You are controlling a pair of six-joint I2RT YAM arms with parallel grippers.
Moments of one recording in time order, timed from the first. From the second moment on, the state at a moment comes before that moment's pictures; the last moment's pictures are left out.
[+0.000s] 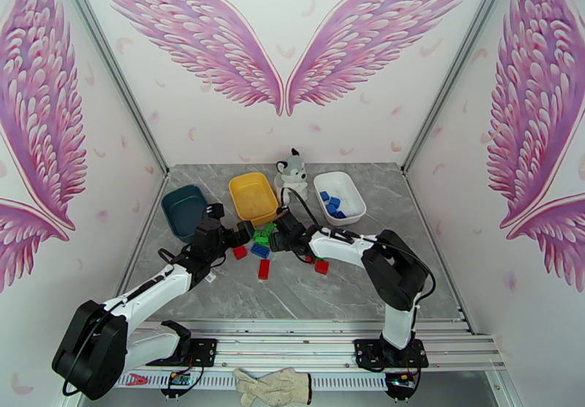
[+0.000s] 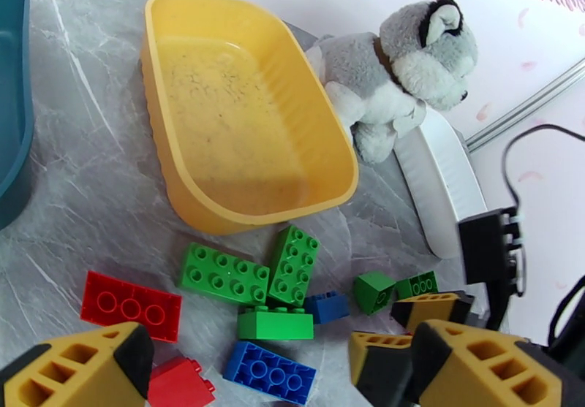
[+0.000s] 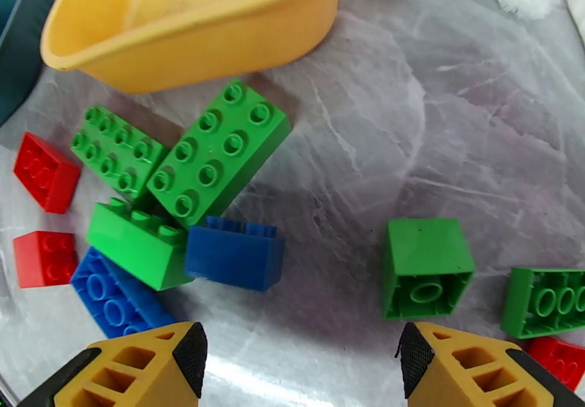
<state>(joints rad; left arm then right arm) -0.42 1.20 0.56 0.15 0.01 -0.68 0.78 1.91 1.21 -0.27 0.18 0.45</state>
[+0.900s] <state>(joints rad) -0.41 1.20 0.56 0.16 0.03 -0.69 0.78 2.06 1.36 -0.27 0.12 0.45</state>
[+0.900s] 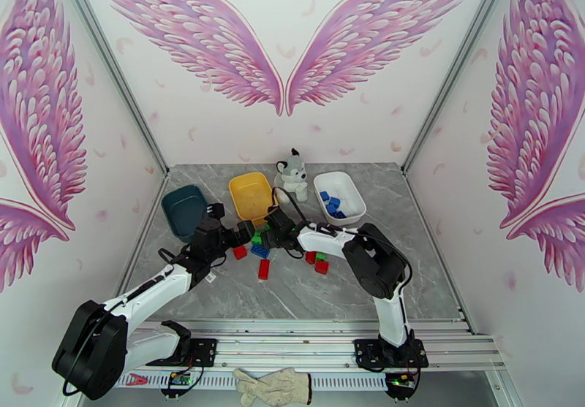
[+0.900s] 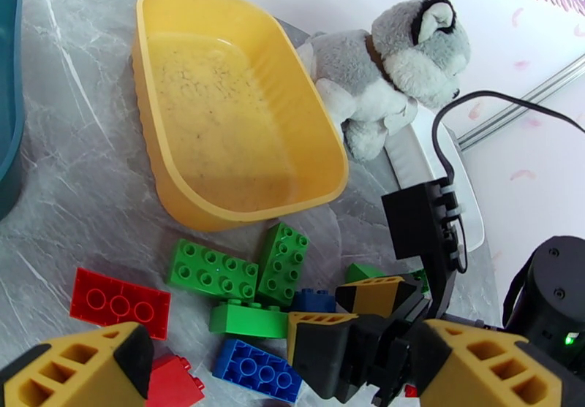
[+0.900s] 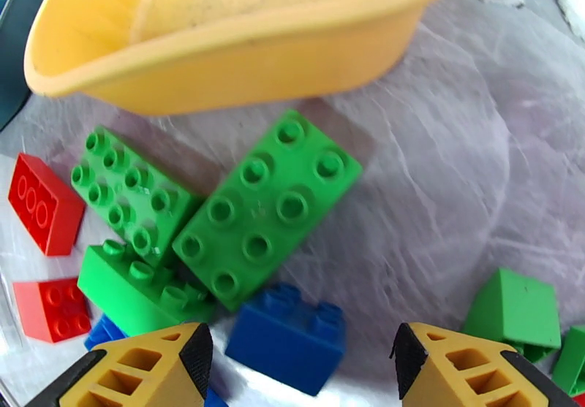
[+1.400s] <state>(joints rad) -0.41 1.20 0.56 0.16 0.03 -0.69 0.78 2.11 1.42 -0.28 0.13 0.46</state>
